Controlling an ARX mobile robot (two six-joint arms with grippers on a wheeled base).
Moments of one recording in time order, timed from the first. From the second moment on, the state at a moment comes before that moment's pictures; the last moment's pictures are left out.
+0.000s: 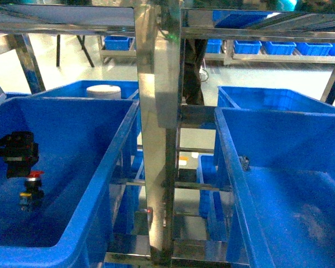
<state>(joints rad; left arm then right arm) 0.06 1.76 0.79 0.22 0.00 0.02 -0.07 0.44 0.02 0.12 -0.18 -0.21</state>
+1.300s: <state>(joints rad) 0.15 0.83 0.45 -0.23 0.20 -0.02 -0.07 0.44 0.02 0.12 -0.18 -0.21</state>
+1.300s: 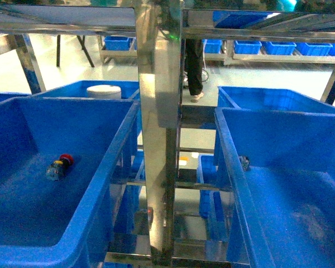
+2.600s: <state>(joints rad) 0.00 0.33 0.04 0.28 0.00 -0.01 0.00 0.00 0.01 0.01 0.00 -0.01</state>
